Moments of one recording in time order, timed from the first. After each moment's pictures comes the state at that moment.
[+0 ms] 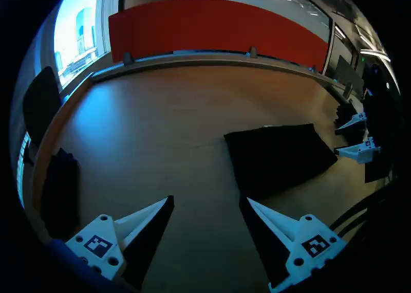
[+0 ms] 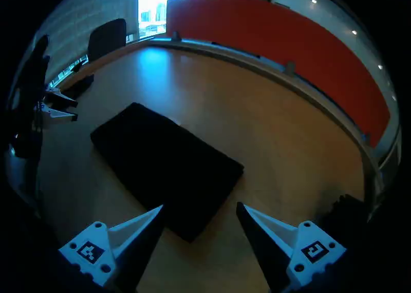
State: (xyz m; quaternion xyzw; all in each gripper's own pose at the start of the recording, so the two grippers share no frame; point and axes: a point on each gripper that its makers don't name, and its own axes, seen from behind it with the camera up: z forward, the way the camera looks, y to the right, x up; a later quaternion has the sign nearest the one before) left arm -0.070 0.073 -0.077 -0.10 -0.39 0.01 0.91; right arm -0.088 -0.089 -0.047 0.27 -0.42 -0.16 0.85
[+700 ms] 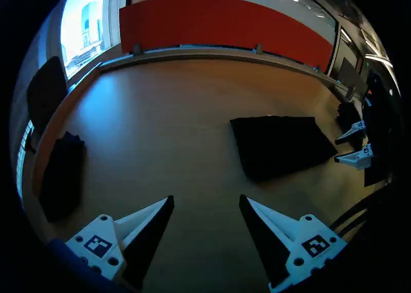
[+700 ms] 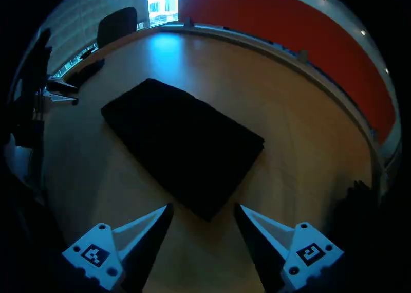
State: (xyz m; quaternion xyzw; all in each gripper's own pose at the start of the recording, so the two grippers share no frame) left arm -0.077 0.060 -0.112 -0.08 -0.40 0.00 0.91; right arm -0.114 -0.084 -0.083 0.30 -0.45 -0.17 0.82
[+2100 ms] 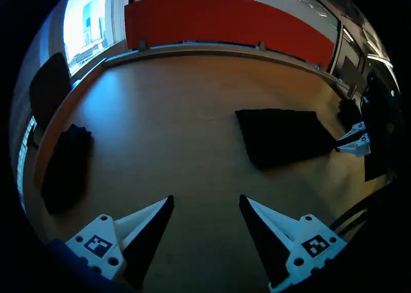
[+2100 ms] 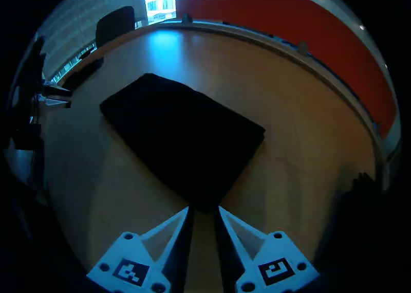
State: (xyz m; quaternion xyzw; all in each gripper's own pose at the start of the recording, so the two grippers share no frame) left arm -0.080 0.043 -0.134 -0.08 -0.41 0.00 0.91; right arm -0.122 -0.080 -0.087 0.30 -0.46 -0.16 0.82
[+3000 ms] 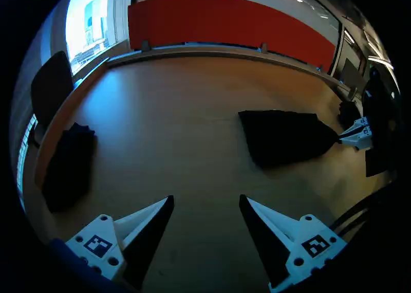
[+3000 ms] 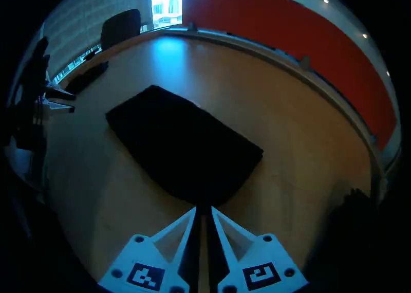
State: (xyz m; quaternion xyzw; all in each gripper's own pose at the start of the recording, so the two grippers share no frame) left arm -0.077 0.036 -0.138 -0.07 -0.41 -0.01 0.91; right arm -0.092 -0.092 -0.074 0.31 -0.43 -0.18 0.83
